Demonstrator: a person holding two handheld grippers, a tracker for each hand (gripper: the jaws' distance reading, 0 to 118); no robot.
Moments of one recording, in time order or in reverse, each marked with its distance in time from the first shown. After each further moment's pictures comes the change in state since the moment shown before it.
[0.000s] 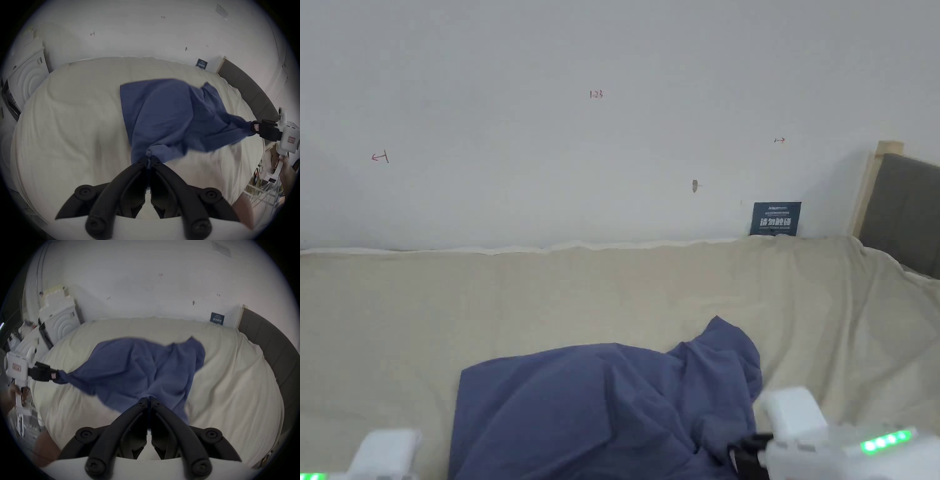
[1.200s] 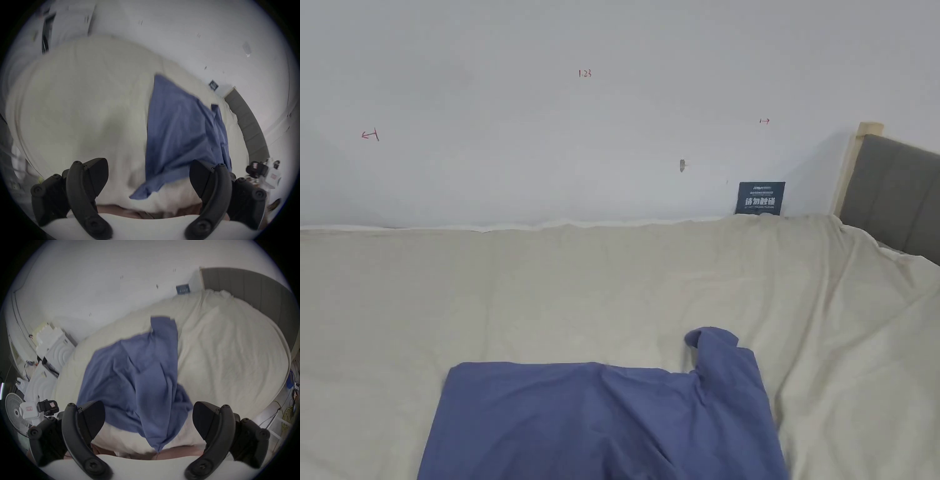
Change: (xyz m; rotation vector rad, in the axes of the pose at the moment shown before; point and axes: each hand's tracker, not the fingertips) left arm -0.031 -0.133 0.118 0.149 0.021 0.347; right arm 0.012 -0.116 0.134 0.067 -0.014 -0.439
